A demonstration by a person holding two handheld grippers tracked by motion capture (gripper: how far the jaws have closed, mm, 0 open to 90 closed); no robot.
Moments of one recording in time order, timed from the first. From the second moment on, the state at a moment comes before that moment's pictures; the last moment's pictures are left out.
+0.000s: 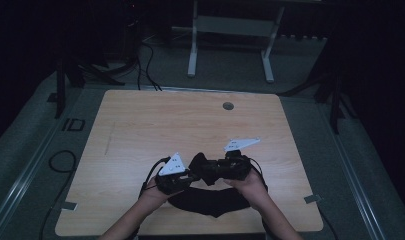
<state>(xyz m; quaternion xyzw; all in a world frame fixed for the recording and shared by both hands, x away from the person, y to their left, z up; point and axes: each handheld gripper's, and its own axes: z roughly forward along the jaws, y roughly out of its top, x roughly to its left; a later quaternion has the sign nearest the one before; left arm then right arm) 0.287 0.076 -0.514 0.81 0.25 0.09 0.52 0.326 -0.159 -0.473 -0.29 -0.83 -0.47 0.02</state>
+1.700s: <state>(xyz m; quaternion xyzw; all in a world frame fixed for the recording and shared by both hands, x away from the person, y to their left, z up) 0.297 0.084 -0.511 0.82 0.26 0.08 0.51 0.331 -0.200 -0.455 -0.32 -0.80 -0.51 0.00</state>
